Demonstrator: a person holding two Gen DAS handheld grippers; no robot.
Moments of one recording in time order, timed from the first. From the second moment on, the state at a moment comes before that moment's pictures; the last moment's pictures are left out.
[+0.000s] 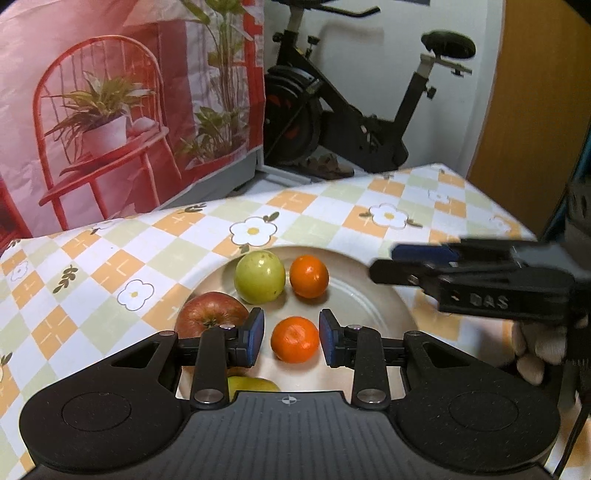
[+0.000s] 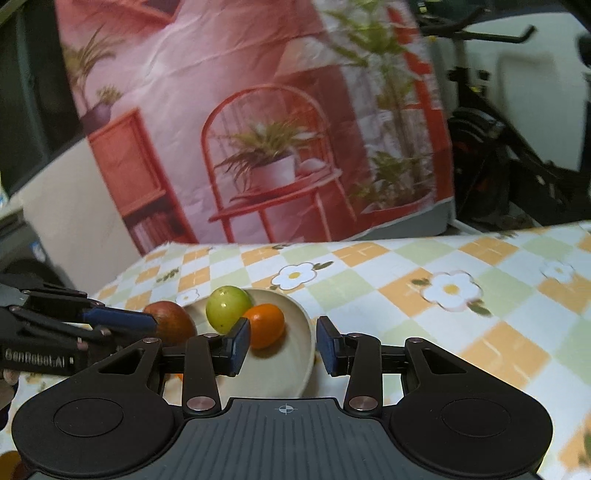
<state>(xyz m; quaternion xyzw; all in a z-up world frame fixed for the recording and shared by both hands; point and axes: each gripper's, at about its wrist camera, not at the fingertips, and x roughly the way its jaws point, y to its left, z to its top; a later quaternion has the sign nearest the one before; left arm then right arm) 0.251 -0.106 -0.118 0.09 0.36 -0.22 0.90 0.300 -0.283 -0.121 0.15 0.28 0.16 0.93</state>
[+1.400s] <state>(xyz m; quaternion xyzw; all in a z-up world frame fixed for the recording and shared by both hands) 0.133 -0.013 -0.107 0.01 0.38 -0.18 0.91 0.134 -0.174 -0.101 0.06 0.31 0.23 0.92</state>
